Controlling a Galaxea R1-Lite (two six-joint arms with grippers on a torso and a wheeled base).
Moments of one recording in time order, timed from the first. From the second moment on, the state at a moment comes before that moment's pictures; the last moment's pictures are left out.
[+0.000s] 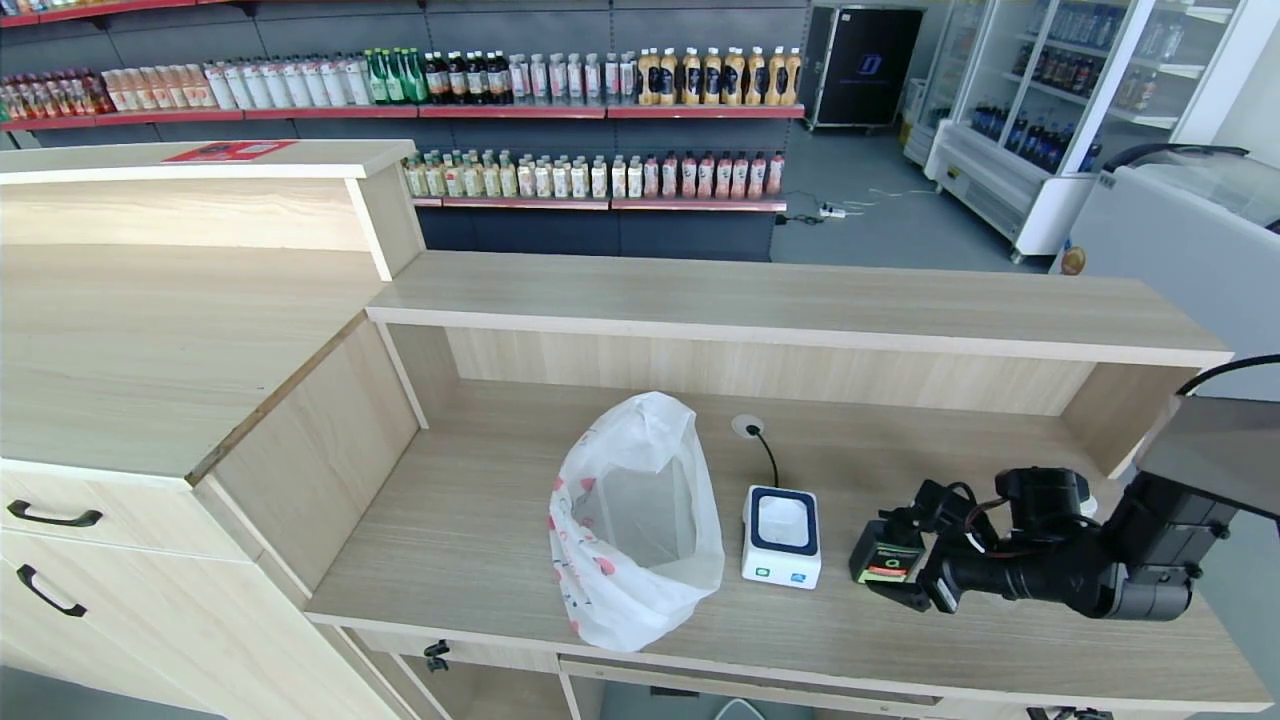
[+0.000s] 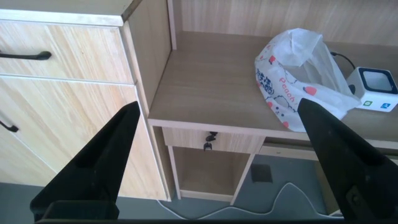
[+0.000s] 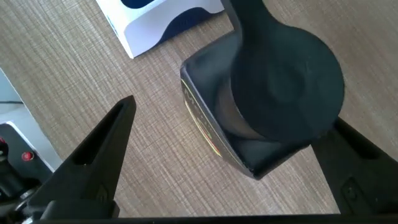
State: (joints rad) left arm 0.00 0.00 0.00 0.00 -0.02 -0.01; right arm -0.09 2.40 -0.80 -0.83 0.62 -0.82
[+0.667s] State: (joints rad) left arm 0.00 0.00 0.00 0.00 -0.02 -0.01; right arm -0.05 2.48 -0.91 -0.83 0.63 -0.82
